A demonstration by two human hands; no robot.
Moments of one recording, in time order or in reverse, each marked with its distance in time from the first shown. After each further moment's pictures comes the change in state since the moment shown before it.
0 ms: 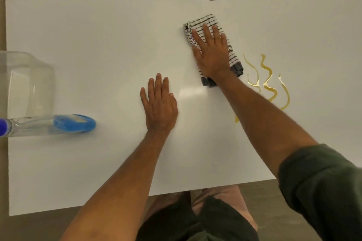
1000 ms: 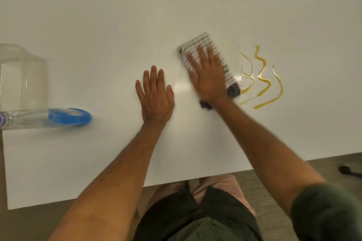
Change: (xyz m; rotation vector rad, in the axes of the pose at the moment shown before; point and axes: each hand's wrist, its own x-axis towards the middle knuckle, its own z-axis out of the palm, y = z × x) left_hand -0.002 0.002 -0.006 -0.026 -0.019 -0.012; right_hand -0.098 -0.010 0.008 0.009 -0.001 -0.049
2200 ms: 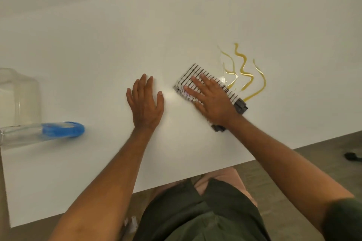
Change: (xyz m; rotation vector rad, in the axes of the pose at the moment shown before) left_hand -0.004 0.000 -0.005 -0.157 0.008 0.042; right_hand -0.086 0.055 -0.007 -0.047 -0.073 -0.237
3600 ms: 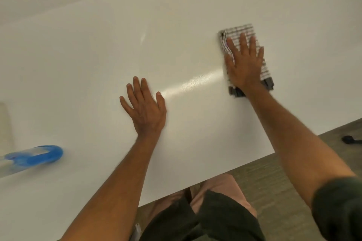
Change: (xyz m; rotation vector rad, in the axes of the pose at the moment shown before) left_hand 0.008 0.064 0.032 0.151 0.022 -0.092; right_hand 0.014 0.137 -0.033 -0.051 0.148 0.688
